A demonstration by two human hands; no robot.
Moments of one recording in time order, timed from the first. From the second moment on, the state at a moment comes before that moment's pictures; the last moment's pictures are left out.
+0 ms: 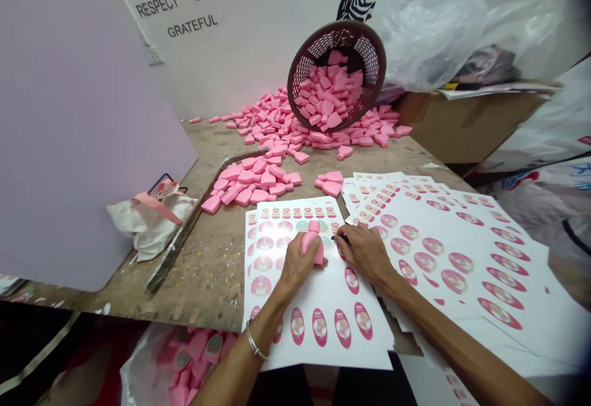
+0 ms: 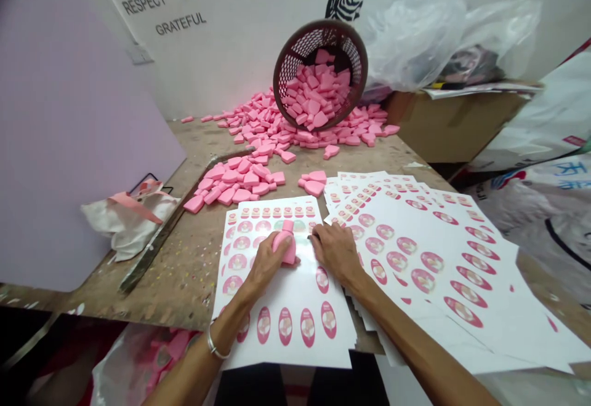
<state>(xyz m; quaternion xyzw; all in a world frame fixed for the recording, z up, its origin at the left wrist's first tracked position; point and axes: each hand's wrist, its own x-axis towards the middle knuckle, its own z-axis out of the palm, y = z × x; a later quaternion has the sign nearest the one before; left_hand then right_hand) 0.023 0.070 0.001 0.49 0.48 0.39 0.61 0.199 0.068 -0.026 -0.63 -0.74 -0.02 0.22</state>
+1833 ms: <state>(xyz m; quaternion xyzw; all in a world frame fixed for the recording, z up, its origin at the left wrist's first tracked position) 0.013 0.034 0.021 0.27 0.37 0.51 0.73 0.145 0.022 0.014 -0.57 -0.54 0.35 0.51</state>
